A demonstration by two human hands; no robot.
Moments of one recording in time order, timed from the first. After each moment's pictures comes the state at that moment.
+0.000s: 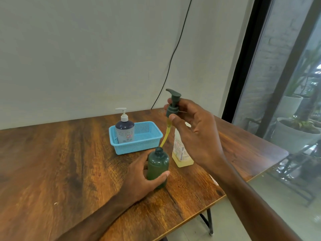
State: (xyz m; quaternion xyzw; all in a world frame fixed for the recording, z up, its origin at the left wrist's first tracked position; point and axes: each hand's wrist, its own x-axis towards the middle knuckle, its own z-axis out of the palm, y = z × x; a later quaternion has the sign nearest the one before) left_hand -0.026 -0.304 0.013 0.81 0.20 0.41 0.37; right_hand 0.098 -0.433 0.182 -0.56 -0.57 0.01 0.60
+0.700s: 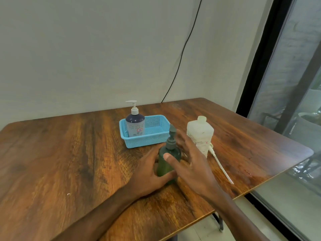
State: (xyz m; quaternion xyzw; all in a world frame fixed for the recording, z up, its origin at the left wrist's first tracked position) left_hand -0.033 -0.300 0.021 0.83 0.16 0.36 0.39; right_hand 0.104 -0.418 0.072 -0.65 -0.55 0.17 0.49
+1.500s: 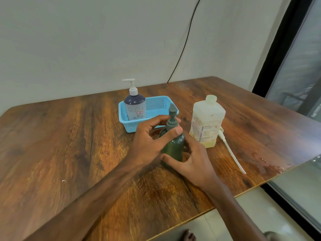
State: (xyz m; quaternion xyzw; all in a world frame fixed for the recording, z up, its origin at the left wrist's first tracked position) left_hand -0.007 -0.295 0.060 0.72 0.20 0.44 0.50; right_hand 0.126 -0.395 0.022 -0.63 -0.57 0.19 0.50
